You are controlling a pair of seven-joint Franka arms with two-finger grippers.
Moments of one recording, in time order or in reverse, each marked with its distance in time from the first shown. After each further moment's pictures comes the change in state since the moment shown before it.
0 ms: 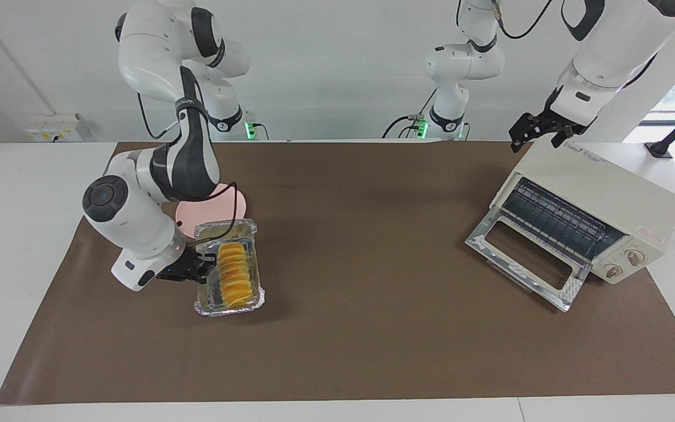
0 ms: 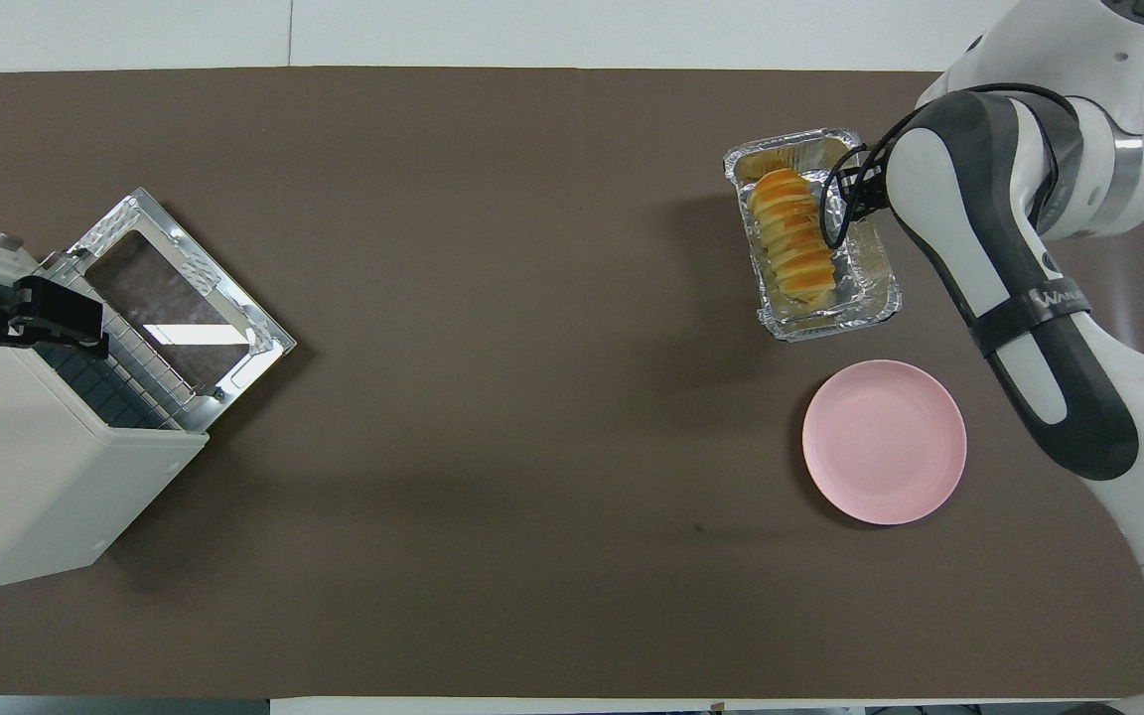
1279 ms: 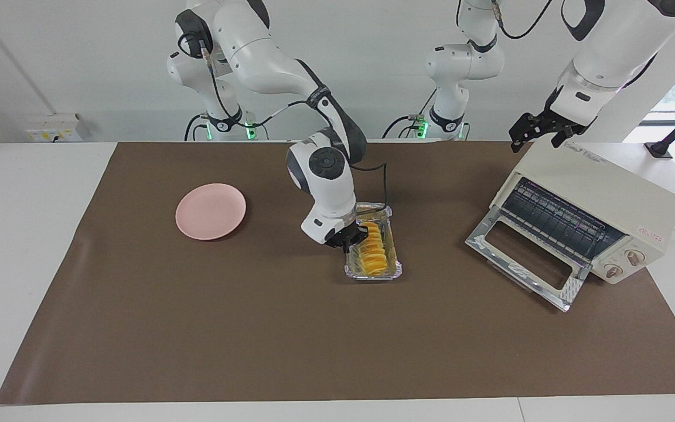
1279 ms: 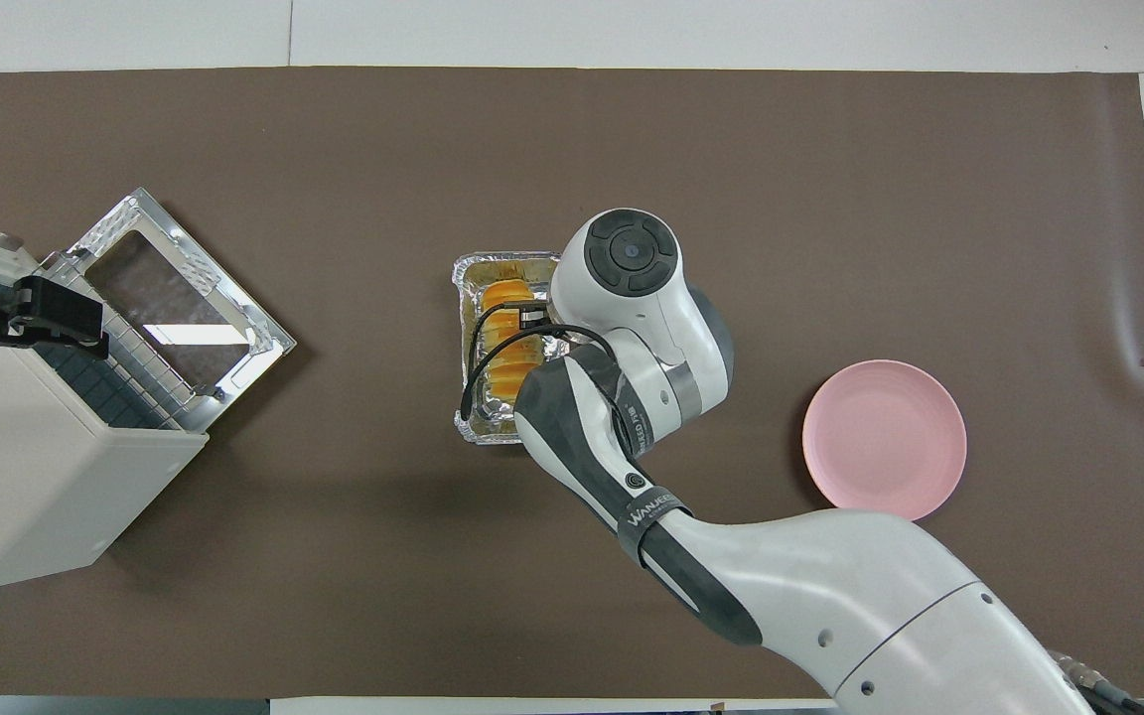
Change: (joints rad) left arm 0.000 0.000 0.000 0.000 0.000 0.000 0.000; right arm 0.465 -0.016 0.002 -0.327 0.031 0.464 0.548
